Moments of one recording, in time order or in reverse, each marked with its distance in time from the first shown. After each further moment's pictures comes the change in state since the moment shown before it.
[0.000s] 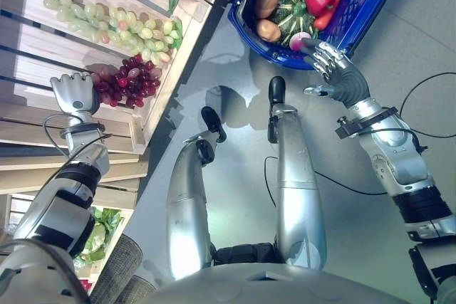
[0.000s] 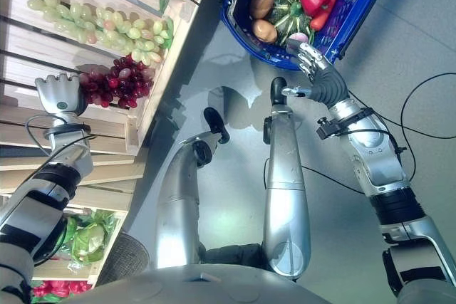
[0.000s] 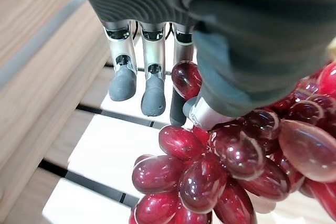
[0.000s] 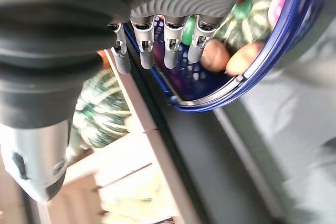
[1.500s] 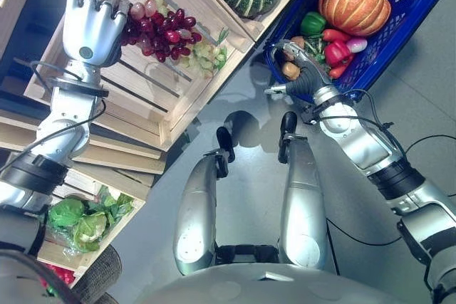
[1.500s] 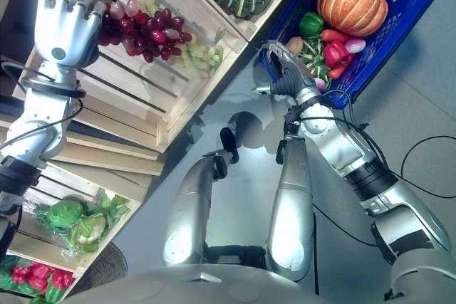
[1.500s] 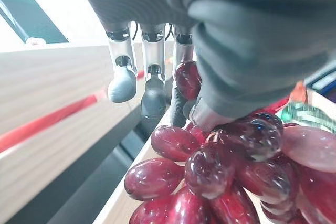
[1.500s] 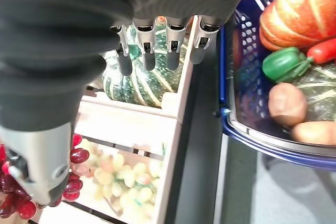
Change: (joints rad) left arm 0.007 0.279 0.081 -0.784 0.167 -0.224 -0.153; right arm -0.268 0.064 0.333 -0.002 -0.488 0.371 -0.375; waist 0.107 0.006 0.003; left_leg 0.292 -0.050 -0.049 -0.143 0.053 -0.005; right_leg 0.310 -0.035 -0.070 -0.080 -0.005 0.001
